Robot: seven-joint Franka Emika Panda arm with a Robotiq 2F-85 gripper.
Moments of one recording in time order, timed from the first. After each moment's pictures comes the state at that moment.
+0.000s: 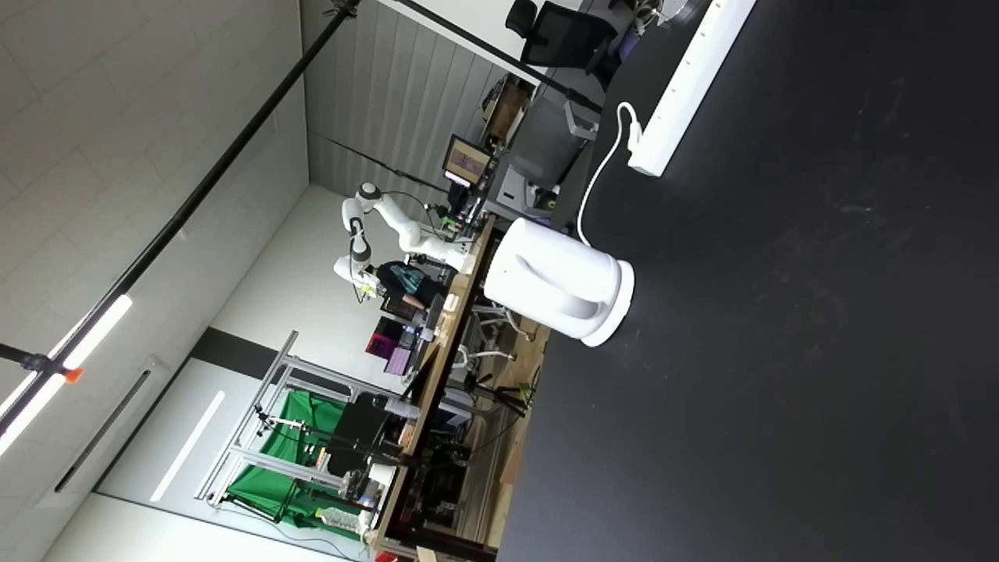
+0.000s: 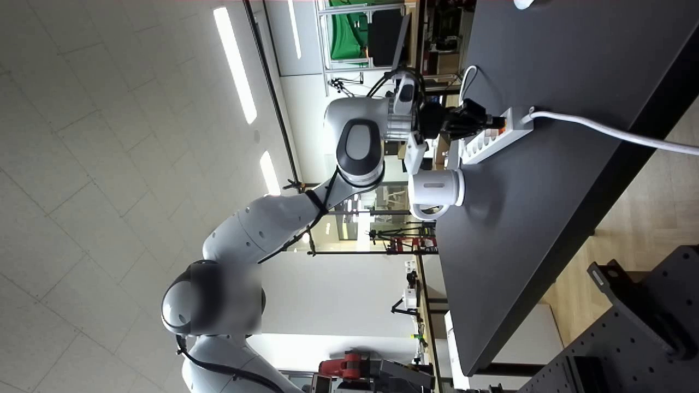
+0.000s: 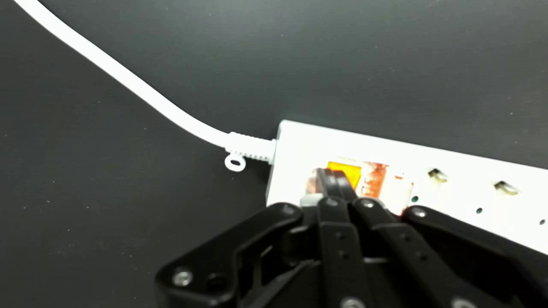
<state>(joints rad) -0.30 0.55 -0.20 -1.99 0.17 2.45 -0.06</state>
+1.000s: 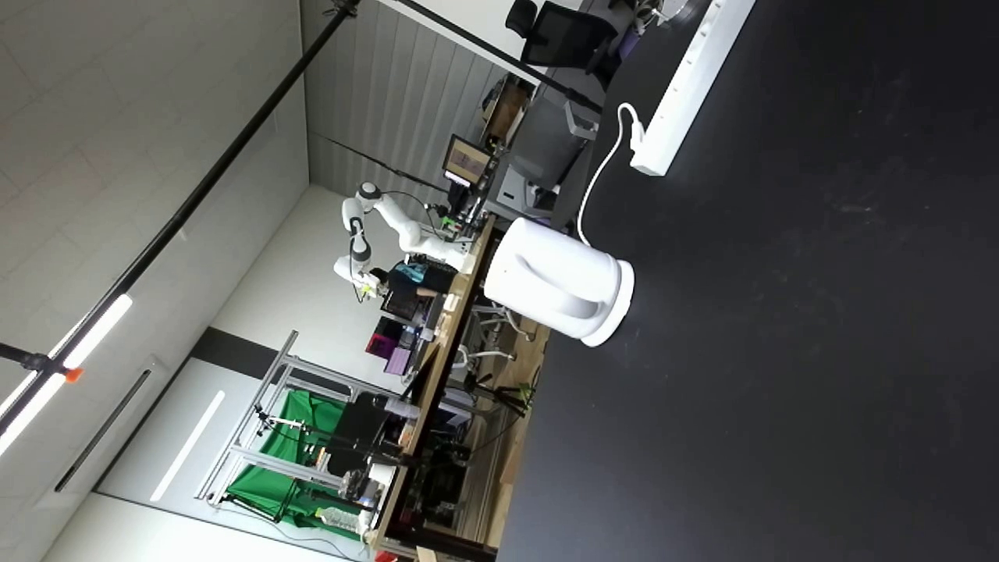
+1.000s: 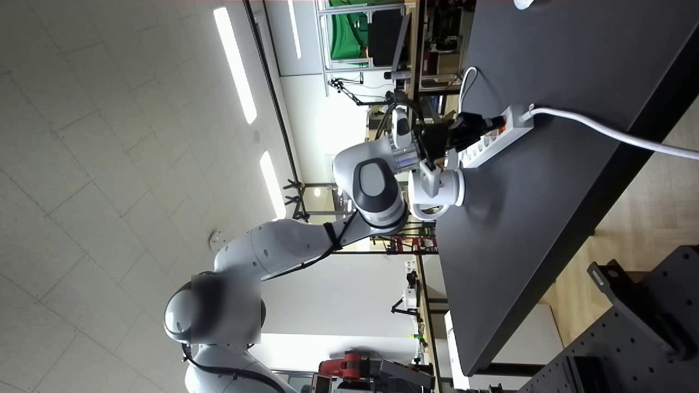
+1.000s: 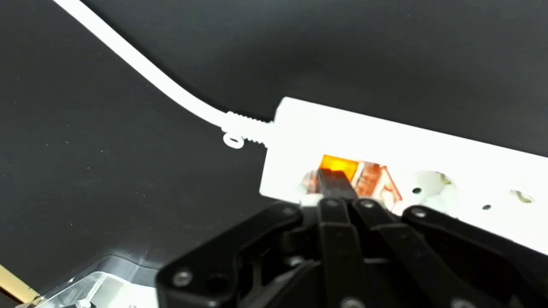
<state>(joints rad) -0.07 0.50 -0.36 -2.26 -0.01 2.96 0.13</state>
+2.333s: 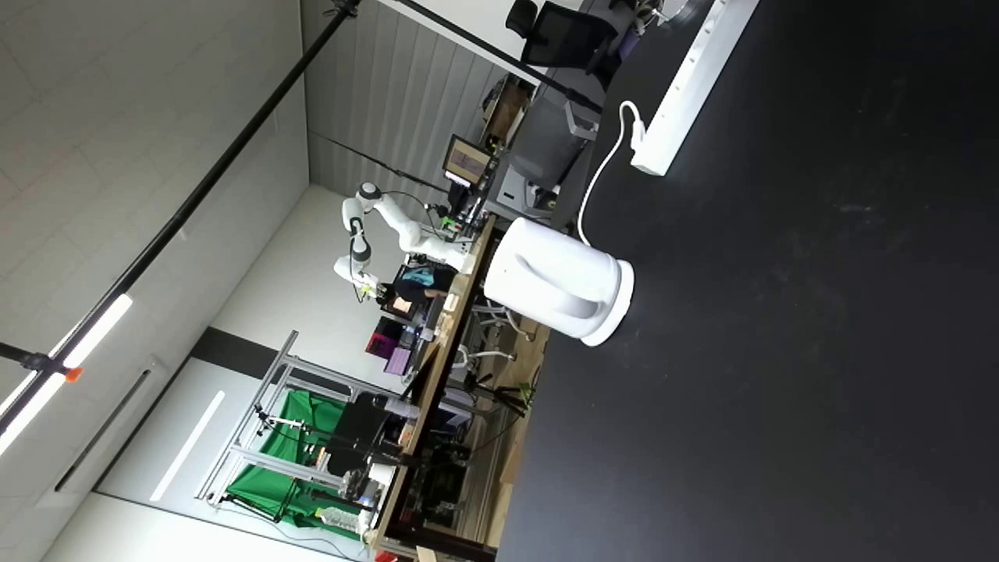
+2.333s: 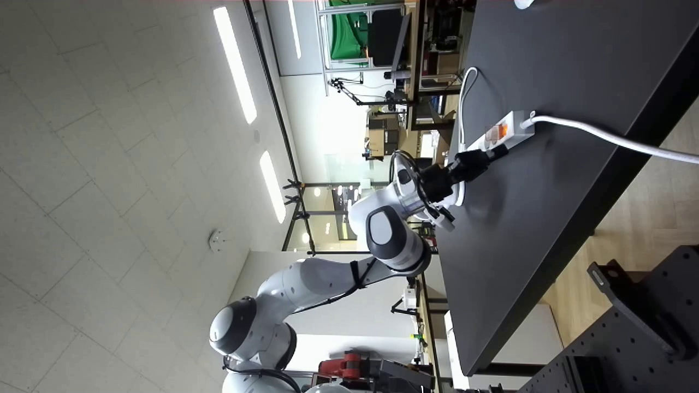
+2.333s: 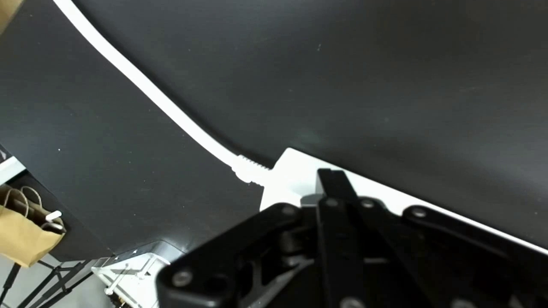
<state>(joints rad) 0.65 0.67 -0.86 -2.48 0.19 3.12 0.24</state>
